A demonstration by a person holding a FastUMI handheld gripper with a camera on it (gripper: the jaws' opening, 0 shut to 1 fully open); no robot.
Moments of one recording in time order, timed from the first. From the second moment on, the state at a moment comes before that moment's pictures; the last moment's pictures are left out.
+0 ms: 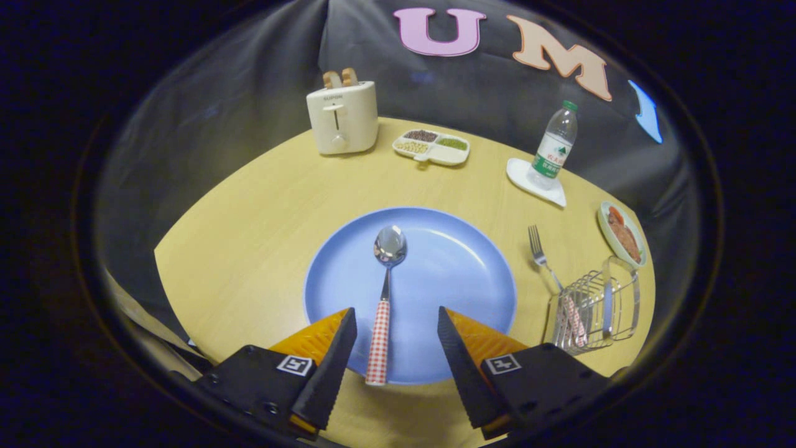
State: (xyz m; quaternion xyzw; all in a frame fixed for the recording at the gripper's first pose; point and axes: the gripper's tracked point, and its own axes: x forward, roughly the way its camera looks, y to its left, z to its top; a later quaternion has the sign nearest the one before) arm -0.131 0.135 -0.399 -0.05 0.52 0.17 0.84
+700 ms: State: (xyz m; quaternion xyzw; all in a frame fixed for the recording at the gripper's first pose) arm -0.133 0.126 -0.389 -0.06 0.54 0.17 0.82
